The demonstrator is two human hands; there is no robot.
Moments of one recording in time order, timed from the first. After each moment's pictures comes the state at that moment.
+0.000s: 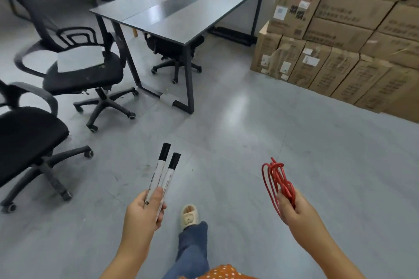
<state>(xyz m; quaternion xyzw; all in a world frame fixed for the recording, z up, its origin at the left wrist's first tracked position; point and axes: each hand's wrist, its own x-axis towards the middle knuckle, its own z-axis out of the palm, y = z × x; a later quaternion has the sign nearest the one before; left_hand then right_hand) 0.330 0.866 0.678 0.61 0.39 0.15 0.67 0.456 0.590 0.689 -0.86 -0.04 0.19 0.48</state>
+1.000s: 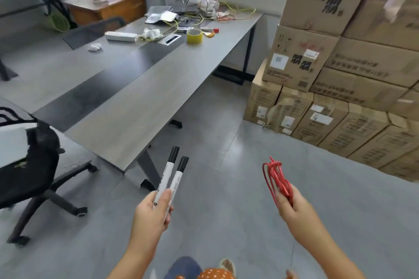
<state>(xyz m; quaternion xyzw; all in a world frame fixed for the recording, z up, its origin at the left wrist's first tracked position) 1.017 1.046 0.697 0.64 0.36 0.13 0.67 1.131 0.777 0.711 -0.87 -0.07 0.15 0.47</state>
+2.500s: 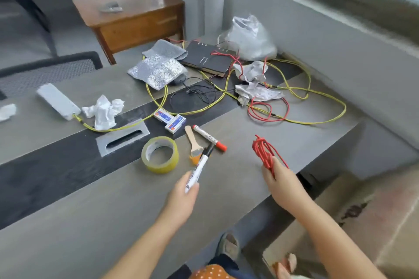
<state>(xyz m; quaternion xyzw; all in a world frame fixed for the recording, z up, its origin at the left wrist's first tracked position) 1.992 1.257 0.668 0.67 0.47 0.11 0.56 2.190 1.125 0.717 -0.89 -0.35 0.21 0.21</state>
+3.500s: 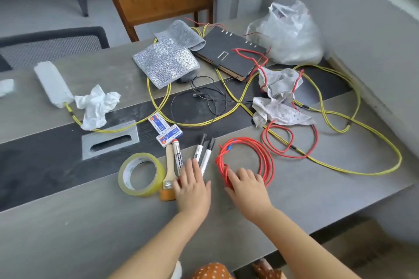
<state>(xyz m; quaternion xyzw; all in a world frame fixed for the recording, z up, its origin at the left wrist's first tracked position) 2.144 1.302 0.605 0.81 0.58 -0.03 0.08 2.277 1.246 0.636 -0.77 -0.63 0.13 -0.02</state>
